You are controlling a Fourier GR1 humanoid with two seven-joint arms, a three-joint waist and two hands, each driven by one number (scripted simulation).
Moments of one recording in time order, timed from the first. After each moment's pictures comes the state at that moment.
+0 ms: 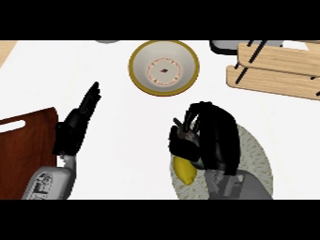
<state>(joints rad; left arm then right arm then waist) -0.19 0.09 -0.05 -1.43 -0.13 0.01 0.03 -0.35 -0.01 0.50 -1.75 0.93 -0.17 0.97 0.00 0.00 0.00</state>
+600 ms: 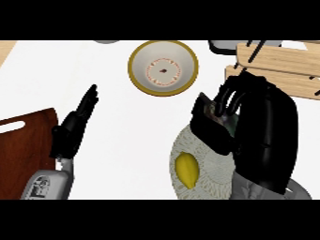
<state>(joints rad) -0.16 0.09 -0.04 -1.44 -0.13 0.00 0.03 -0.53 -0.01 0.39 -1.99 1.18 -0.01 1.10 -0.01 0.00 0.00</state>
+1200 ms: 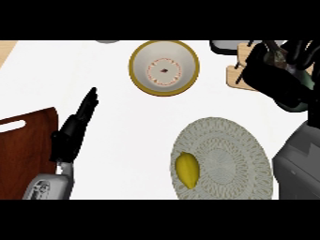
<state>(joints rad) -0.14 0.08 -0.05 -1.46 -0.14 0.00 0.01 -0.78 -0.08 0.10 -1.99 1.24 0.17 1.06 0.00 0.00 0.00</state>
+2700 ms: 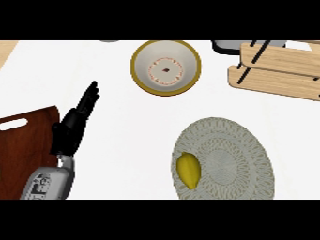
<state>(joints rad) -0.19 0.08 -0.03 -1.45 -0.15 -0.01 0.03 -0.93 -0.40 -0.16 -1.38 1.24 -0.12 0.65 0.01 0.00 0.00</state>
